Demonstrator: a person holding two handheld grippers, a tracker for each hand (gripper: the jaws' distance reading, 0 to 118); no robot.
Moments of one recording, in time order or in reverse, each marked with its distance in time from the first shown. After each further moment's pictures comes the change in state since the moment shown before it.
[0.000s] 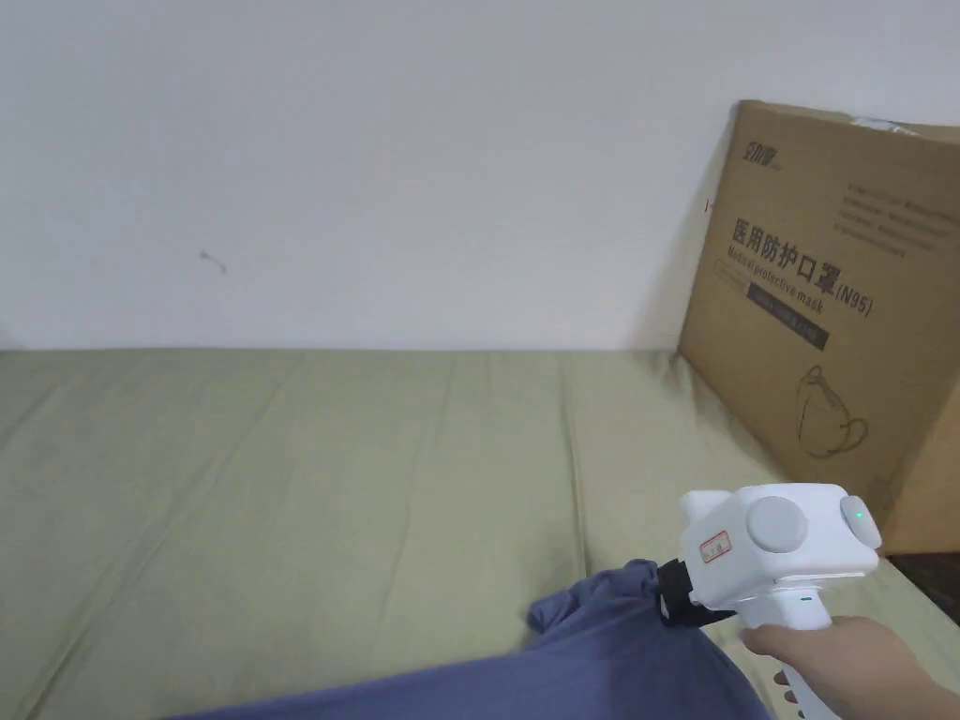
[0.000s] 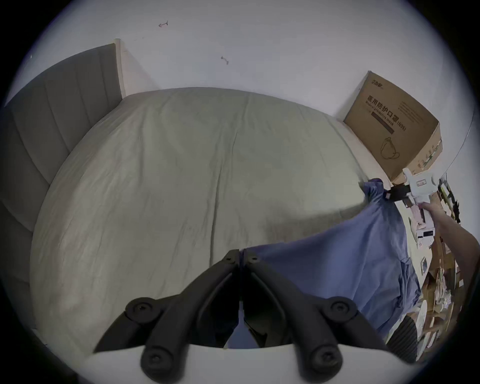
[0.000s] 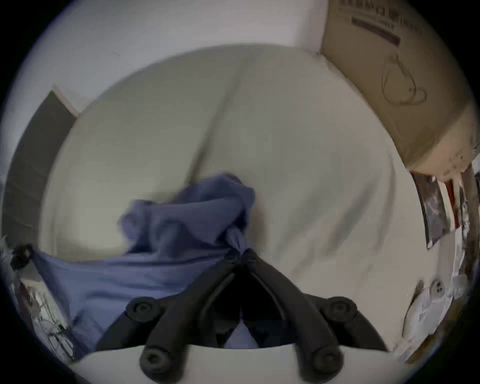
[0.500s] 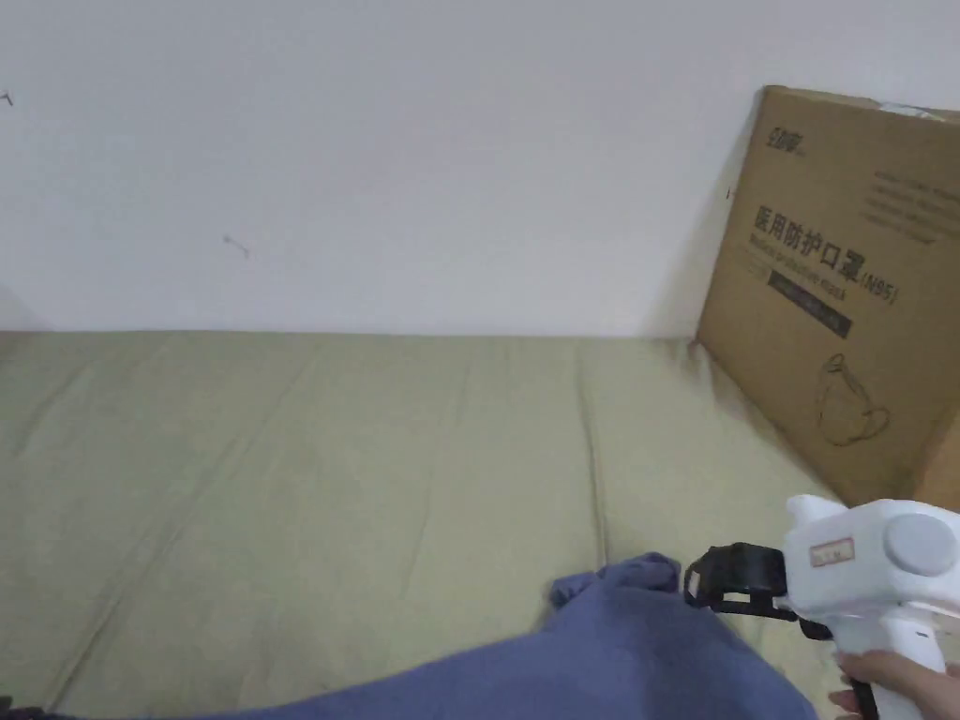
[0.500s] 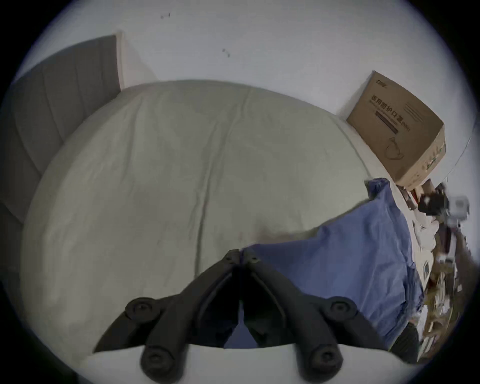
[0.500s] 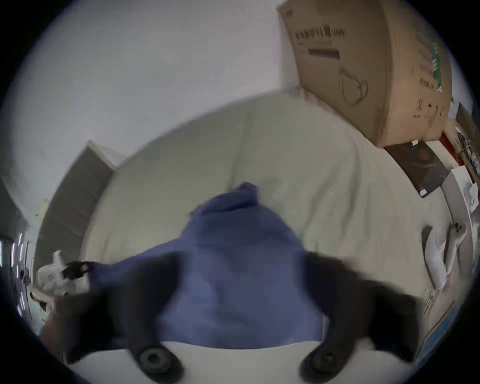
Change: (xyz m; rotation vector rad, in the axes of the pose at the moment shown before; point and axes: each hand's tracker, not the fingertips) left arm -0.005 -0.012 -0.036 -0.024 -0.017 0.021; right arm 0.054 -0.024 0.007 0.004 0.073 -0.261
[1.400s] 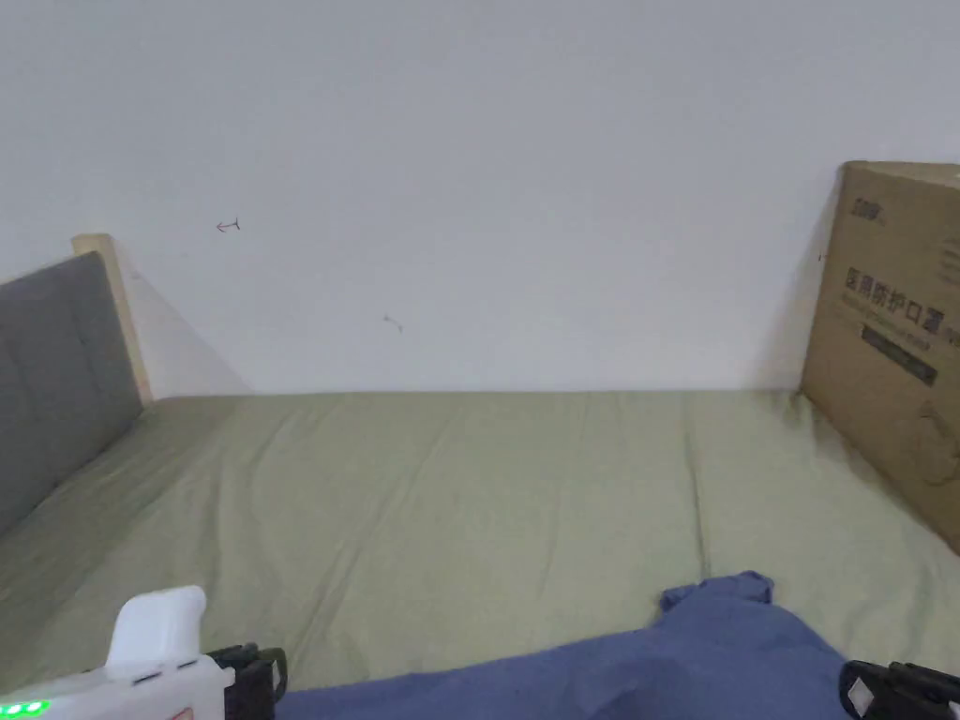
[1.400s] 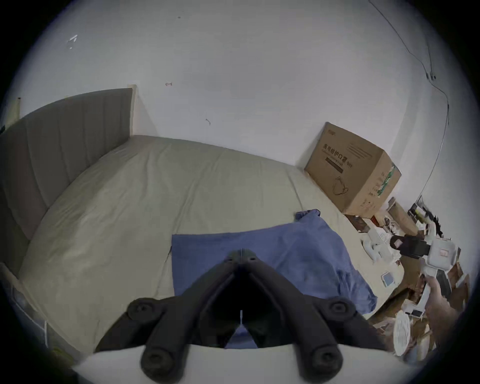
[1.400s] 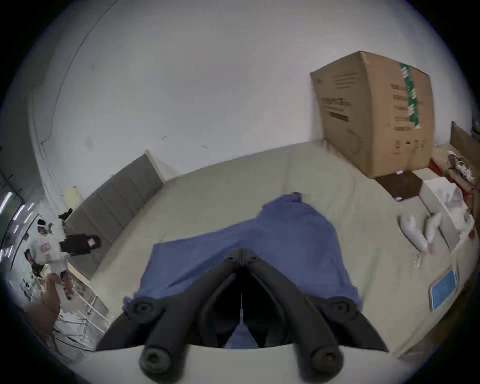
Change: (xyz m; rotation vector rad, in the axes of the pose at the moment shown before) left arm 0.055 -0.058 0.157 0.270 -0.024 0.051; right arm -0.096 -0.223 0.220 0.463 0.222 0.173
